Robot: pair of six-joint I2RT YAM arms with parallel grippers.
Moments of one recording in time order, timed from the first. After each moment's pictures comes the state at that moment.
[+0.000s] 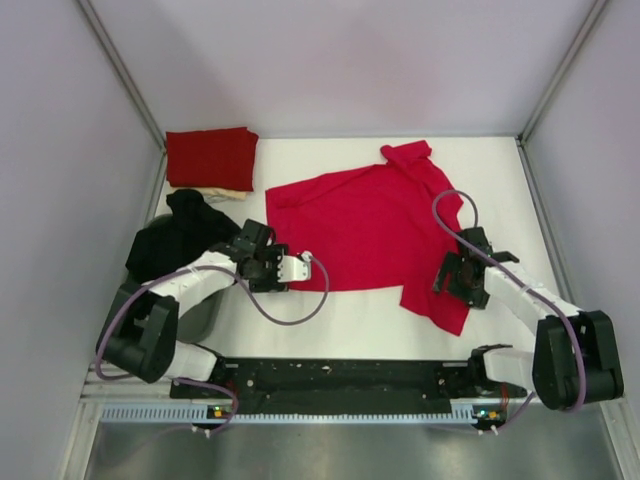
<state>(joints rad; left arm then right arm) -0.41 1.36 0.72 -0.45 0.17 1.15 0.16 1.21 0.58 -0.63 0.12 0.56</state>
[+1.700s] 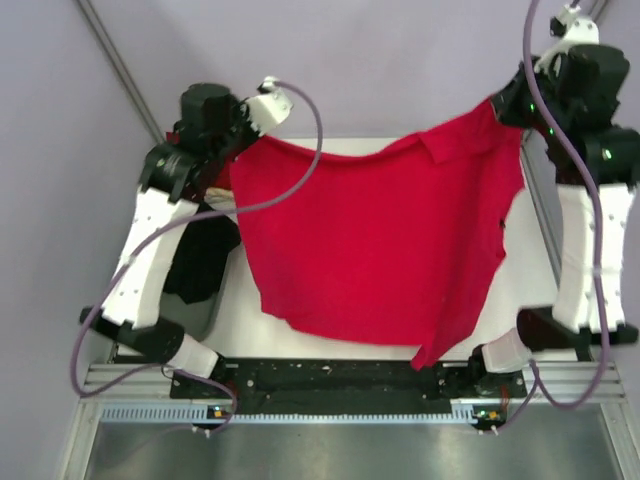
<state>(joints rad) -0.41 1.39 1.94 -0.93 -0.19 0.76 0.13 1.38 2.18 -1.05 0.03 0.23</state>
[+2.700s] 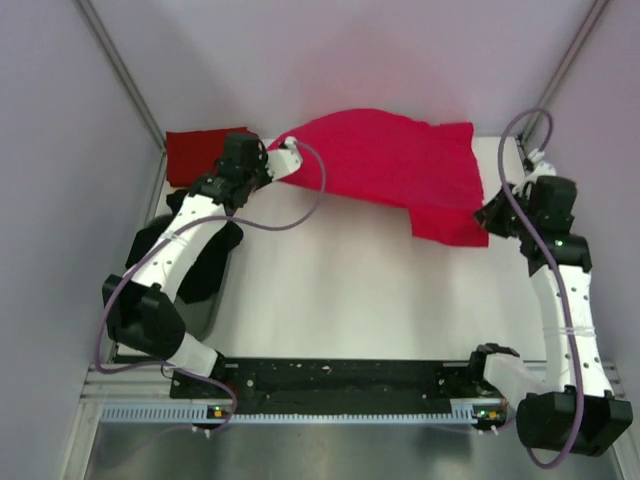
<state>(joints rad) -0.34 1.55 1.51 -0.48 -0.22 0.92 -0.14 1.01 1.15 -0.62 -0.27 0.31</state>
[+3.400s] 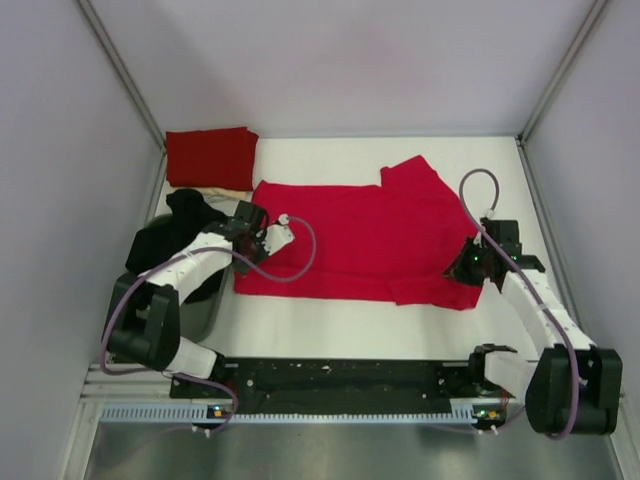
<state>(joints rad) -0.33 1.43 0.88 -0.64 -0.11 0.68 -0.03 1.01 0.61 -0.56 -0.26 0.50</state>
